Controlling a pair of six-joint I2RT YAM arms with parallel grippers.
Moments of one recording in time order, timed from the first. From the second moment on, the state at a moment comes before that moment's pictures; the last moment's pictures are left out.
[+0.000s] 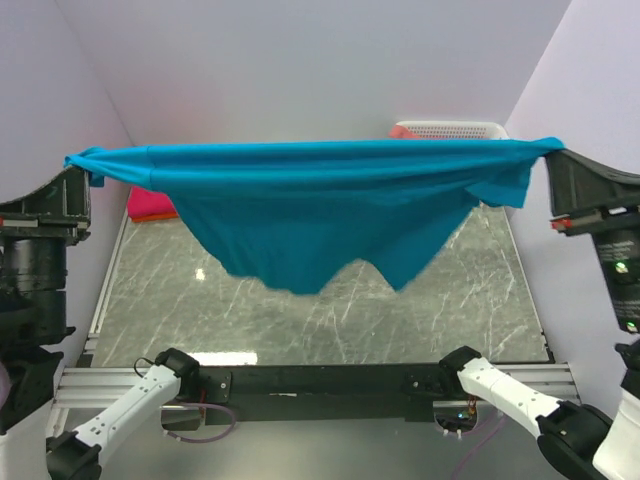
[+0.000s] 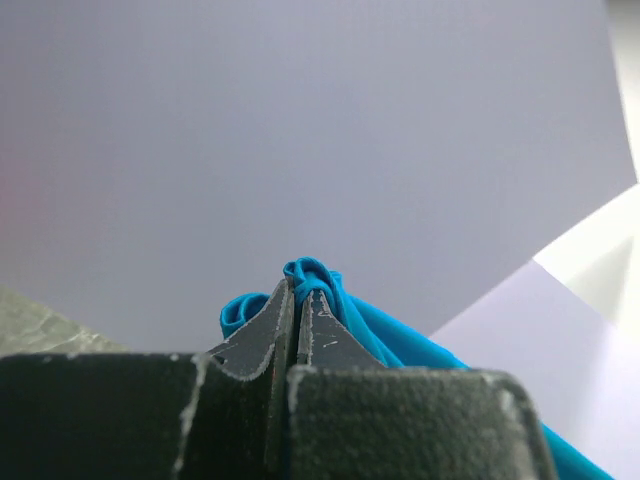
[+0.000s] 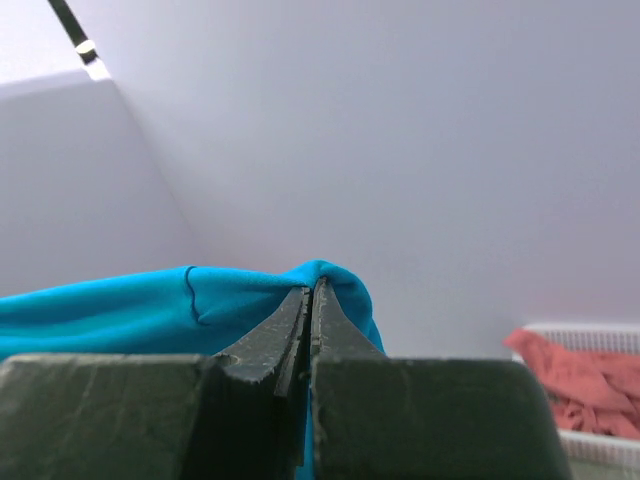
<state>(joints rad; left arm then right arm) -0.45 0.65 1.58 -0.46 -0.53 -0.74 0.48 0.87 1.94 -0.65 0.21 0.27</state>
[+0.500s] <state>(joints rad) -0.32 1.10 1.54 -0.61 -0.63 -0.85 0.38 1.32 1.93 -0.59 0.19 0.26</state>
